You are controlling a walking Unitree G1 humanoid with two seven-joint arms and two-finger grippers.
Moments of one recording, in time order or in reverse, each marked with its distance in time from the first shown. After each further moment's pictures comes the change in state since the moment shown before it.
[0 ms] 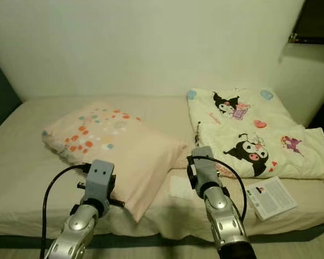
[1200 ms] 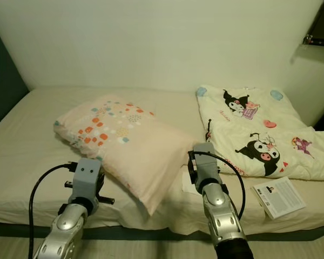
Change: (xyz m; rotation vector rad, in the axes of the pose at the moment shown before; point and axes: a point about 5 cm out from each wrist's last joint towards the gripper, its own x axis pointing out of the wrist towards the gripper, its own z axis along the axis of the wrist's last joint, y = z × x) left arm 0.001 0.018 0.003 -0.040 -0.033 0.045; right arm 0.003 -0.014 0.009 0.014 -0.028 -0.099
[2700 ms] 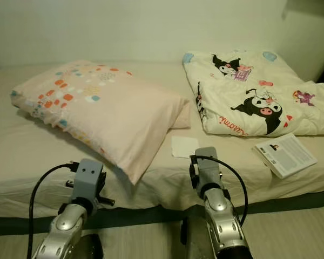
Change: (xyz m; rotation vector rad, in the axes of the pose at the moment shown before) left arm 0.001 0.005 0.003 0.045 -0.016 -0.035; right arm -0.004 -0.001 0.006 0.019 -0.011 -0.002
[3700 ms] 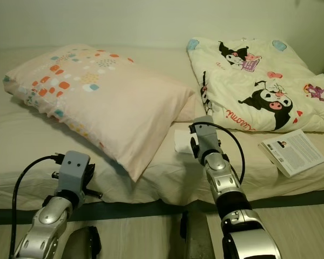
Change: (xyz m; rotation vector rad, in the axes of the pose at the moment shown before) left arm -0.001 0.026 0.012 0.028 -0.049 0.000; right arm 0.055 -0.019 0.038 -0.087 0.001 0.006
